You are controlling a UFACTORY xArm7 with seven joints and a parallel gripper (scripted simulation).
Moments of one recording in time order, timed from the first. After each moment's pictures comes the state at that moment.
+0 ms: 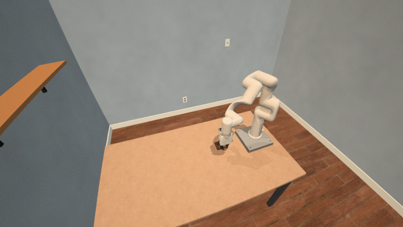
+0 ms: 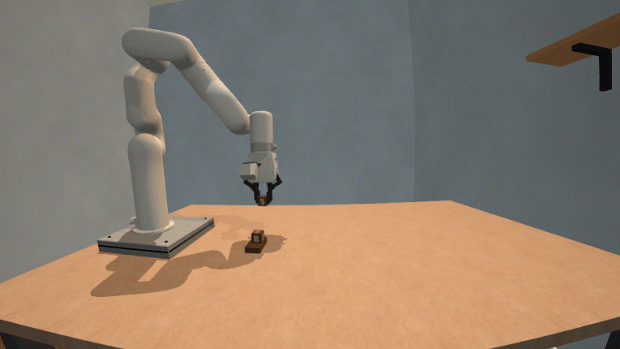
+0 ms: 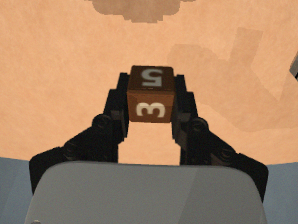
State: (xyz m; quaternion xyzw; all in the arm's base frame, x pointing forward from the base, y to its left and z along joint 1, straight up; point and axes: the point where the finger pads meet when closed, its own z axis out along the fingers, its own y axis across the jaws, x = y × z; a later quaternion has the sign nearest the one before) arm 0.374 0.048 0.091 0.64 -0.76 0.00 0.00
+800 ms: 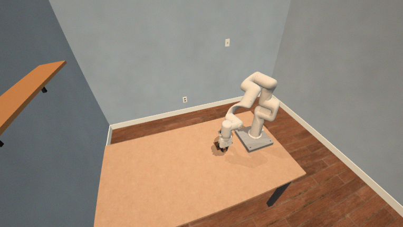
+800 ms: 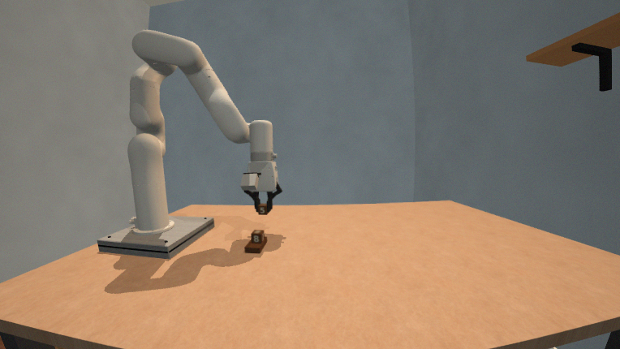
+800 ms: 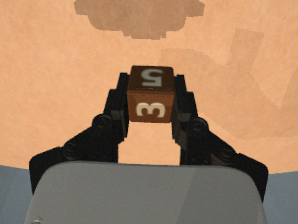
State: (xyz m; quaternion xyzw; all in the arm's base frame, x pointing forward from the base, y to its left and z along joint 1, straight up) arm 0.373 0.047 0.061 0.65 -0.76 0.00 0.00
